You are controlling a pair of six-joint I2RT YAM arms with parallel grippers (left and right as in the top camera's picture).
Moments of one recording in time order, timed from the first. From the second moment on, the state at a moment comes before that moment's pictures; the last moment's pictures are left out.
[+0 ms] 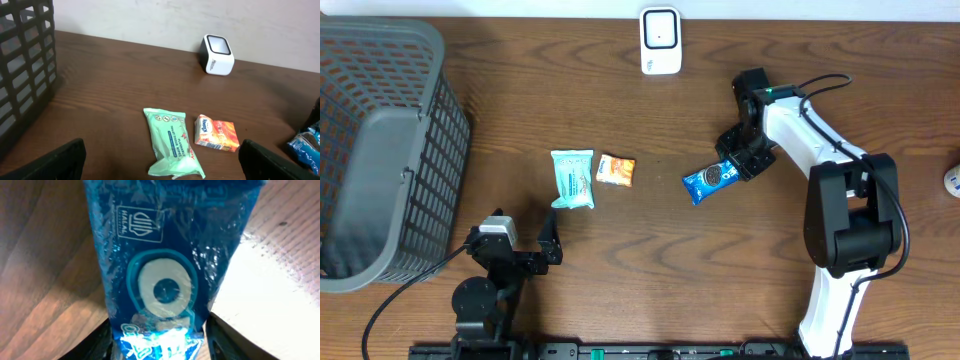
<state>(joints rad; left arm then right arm) -0.02 0.01 0.08 -0.27 0.13 -0.19 0.22 2.11 1.51 -0.95 -0.08 1.14</state>
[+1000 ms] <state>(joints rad) -0.02 0.01 0.08 -0.27 0.13 -0.19 0.26 2.24 1.73 -1.06 -0.14 1.14</state>
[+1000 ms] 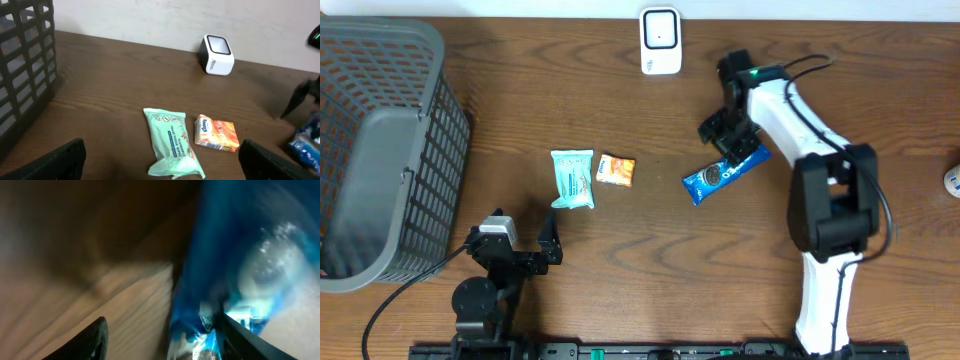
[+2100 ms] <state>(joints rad) -0.02 0.01 0.08 -0.27 0.13 -0.19 0.25 2.33 2.03 -1.07 -0.72 0.30</state>
